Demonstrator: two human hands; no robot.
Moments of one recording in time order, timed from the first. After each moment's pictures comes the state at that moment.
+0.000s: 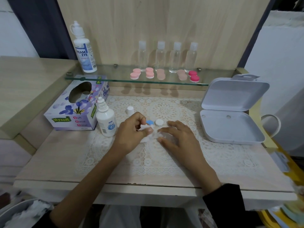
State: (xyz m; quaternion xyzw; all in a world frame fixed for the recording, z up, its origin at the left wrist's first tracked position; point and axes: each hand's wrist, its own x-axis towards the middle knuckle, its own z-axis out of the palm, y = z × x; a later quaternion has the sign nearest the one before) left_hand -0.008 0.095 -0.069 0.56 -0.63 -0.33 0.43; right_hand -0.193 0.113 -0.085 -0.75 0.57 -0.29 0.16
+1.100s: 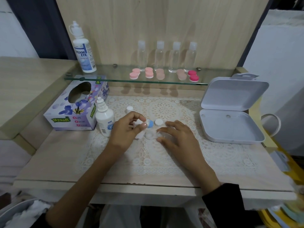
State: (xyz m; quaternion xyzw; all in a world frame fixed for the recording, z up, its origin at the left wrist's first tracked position) left_hand 0.002 0.093 -0.072 0.52 -0.63 -0.32 0.48; right_hand -0.192 0.111 -0.088 -0.76 0.56 -0.30 0.14
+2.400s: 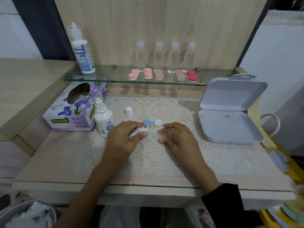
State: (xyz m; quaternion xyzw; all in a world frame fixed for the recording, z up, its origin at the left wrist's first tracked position) left_hand 0.004 0.114 -0.075 0.50 -0.71 -0.15 0.46; right_hand -0.192 0.109 -0.086 -0.76 0.53 -0.35 0.15
